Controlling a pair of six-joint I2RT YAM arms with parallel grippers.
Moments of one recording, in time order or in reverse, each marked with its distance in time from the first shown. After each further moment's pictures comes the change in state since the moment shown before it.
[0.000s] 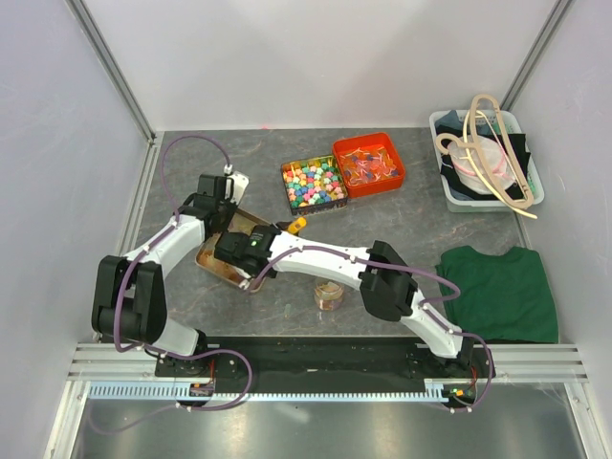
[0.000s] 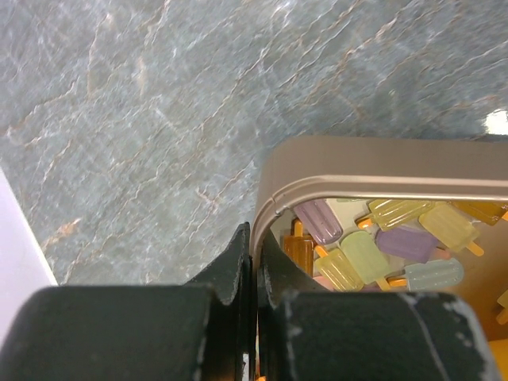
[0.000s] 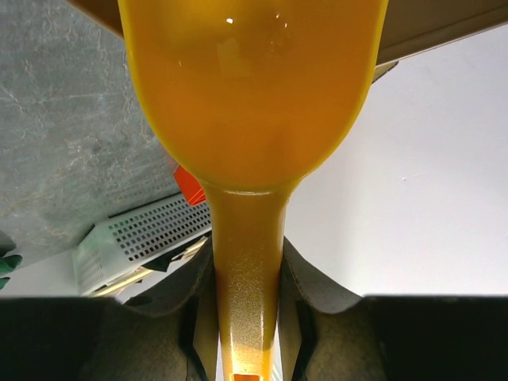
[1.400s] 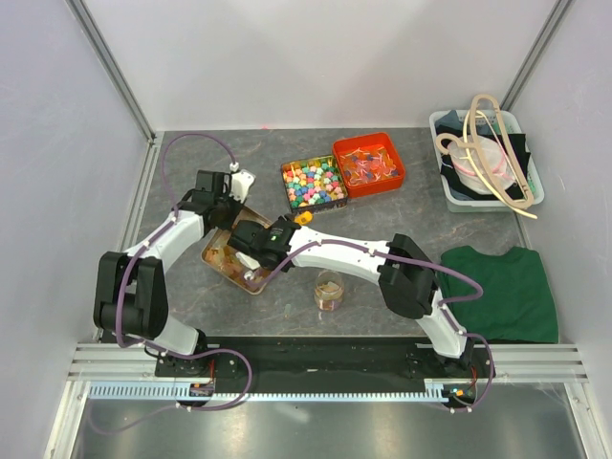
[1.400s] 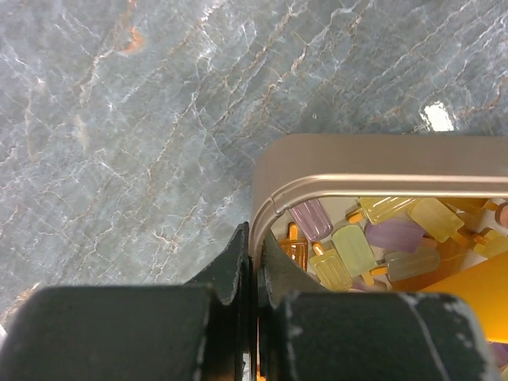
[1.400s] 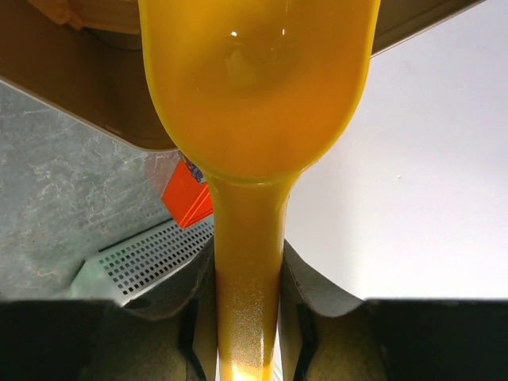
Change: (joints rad) left arm 0.025 0.029 0.042 -0.023 0.218 0.057; right arm -0.053 -0.151 -0.239 0.284 -0.027 -0.096
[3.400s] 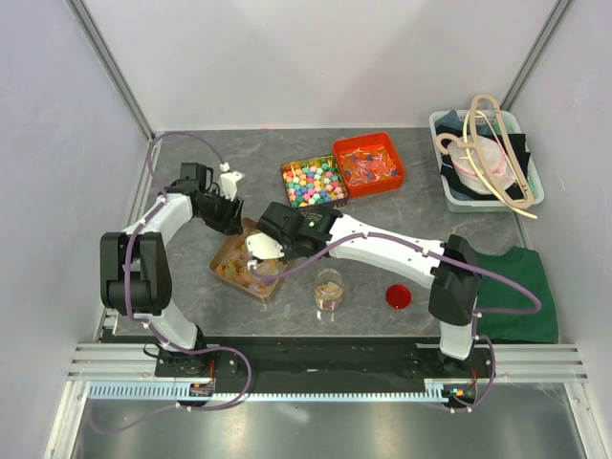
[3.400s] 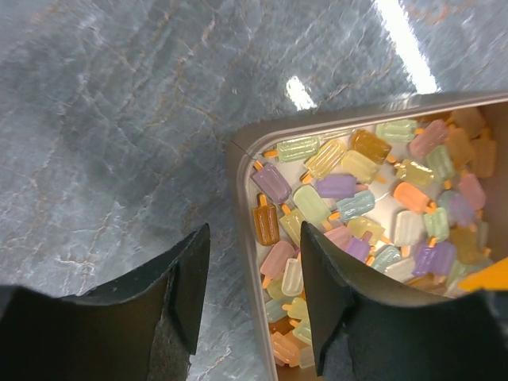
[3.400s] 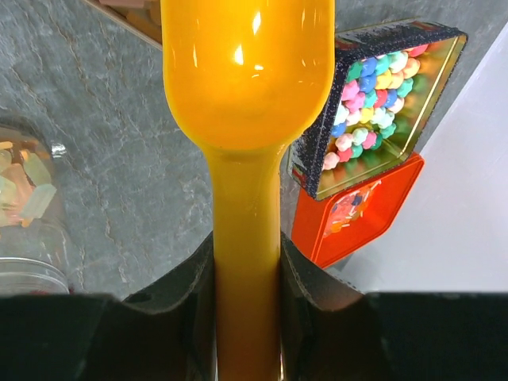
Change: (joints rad) left arm 0.171 0.152 0.161 -0.266 0.426 0.045; right arm -0.064 -0.290 -0.168 -0.052 -0.403 0.336
